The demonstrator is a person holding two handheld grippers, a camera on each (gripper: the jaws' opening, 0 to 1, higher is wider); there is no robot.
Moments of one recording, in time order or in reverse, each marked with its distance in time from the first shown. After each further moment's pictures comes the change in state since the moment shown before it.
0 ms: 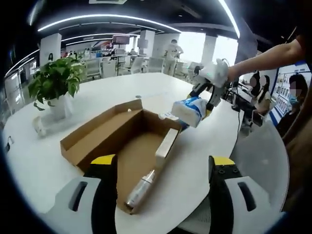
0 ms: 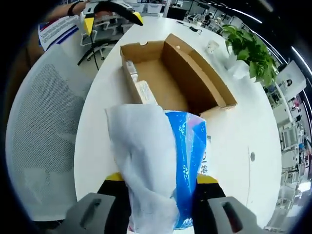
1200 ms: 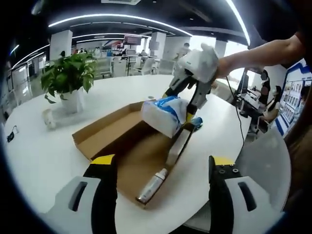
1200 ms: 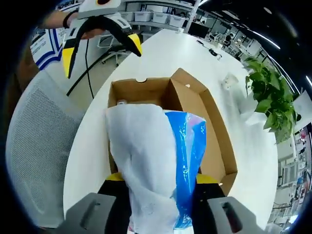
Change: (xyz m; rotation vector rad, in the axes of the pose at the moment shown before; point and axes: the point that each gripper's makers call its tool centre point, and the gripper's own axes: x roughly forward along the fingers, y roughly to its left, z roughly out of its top) left arm -0.019 0.028 -0.006 -0.062 -0.027 0.071; right arm 0.029 -0.027 0.169 -0.221 -0.119 0.066
